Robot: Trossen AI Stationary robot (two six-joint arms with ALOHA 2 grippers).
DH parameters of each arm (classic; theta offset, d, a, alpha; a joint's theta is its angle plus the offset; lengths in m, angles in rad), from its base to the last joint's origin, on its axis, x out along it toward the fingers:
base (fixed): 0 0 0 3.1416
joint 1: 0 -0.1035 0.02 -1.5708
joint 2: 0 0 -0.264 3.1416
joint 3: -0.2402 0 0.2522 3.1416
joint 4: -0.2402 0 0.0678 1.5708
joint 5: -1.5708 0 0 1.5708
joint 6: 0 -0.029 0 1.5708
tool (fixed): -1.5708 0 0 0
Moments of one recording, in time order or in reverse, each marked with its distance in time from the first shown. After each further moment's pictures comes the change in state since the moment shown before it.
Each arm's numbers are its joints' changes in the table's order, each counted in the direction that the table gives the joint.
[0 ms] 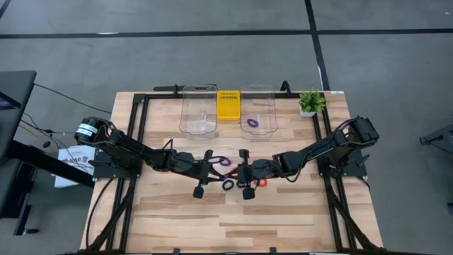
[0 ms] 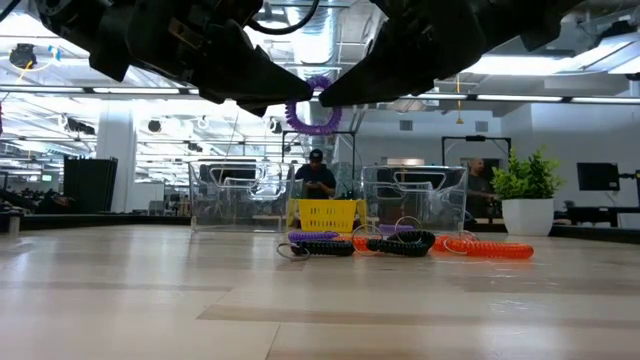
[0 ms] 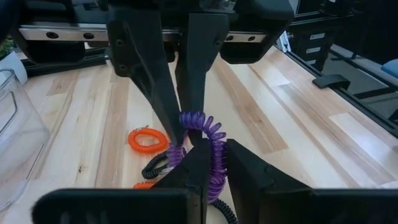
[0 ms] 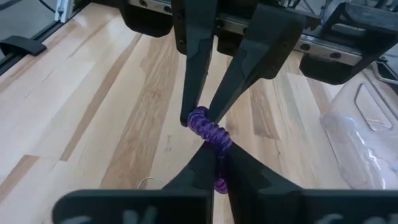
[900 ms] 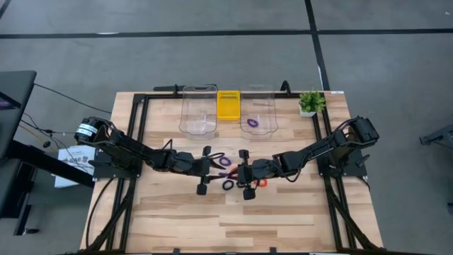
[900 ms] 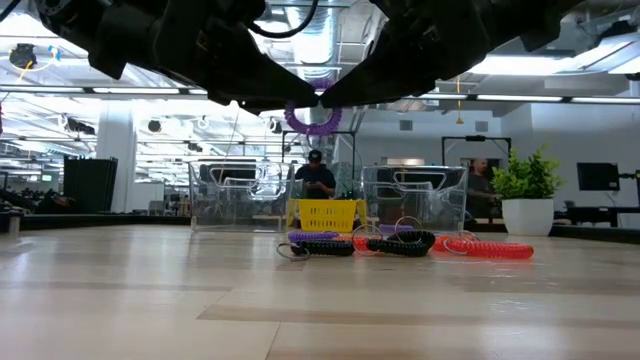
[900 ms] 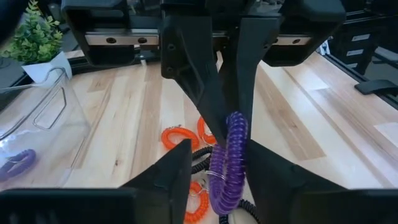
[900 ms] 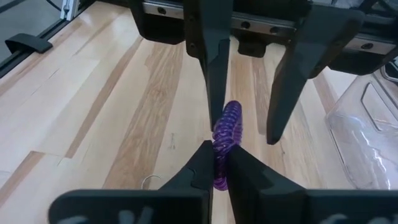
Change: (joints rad) left arm 0.001 0.000 0.000 0.015 -0.131 0.000; right arm 0.000 0.001 0.000 -0.007 -0.015 0.002
